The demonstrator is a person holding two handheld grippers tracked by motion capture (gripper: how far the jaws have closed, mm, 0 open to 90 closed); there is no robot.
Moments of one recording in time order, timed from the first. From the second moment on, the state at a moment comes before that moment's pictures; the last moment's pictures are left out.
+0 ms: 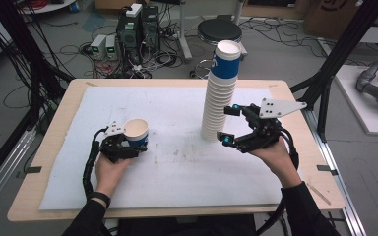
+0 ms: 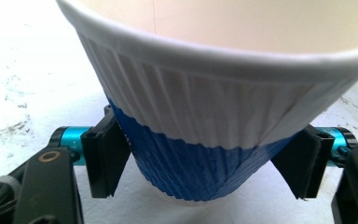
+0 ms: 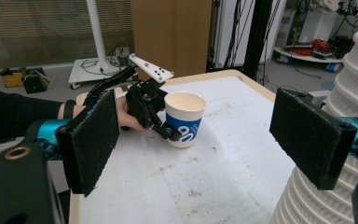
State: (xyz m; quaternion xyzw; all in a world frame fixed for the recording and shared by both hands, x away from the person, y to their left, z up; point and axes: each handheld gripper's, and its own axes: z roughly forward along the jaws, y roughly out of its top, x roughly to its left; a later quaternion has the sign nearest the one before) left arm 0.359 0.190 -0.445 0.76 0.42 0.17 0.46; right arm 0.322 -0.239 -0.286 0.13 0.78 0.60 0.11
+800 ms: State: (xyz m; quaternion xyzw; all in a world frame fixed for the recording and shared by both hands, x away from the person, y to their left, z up) left arm 0.360 0.190 -0.448 0.77 0.43 0.15 0.45; right arm 0.322 -0.241 -0.284 0.13 0.78 0.61 0.11
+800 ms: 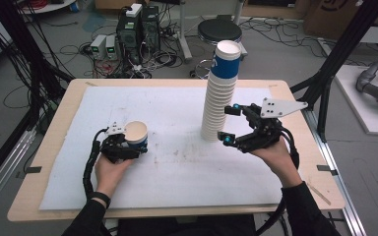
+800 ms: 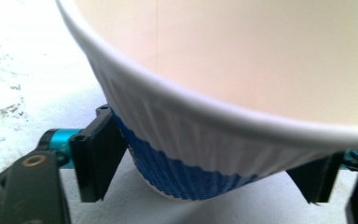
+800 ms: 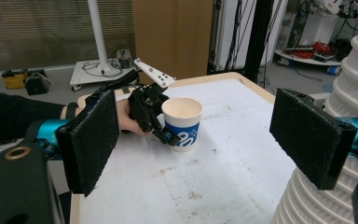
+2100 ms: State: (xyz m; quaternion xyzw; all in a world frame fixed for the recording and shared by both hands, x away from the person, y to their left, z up) left arm 0.288 0.198 -0.352 0.74 0.36 0.17 0.53; right arm 0.322 -0.247 -0.286 0.14 0.79 0.58 0.12
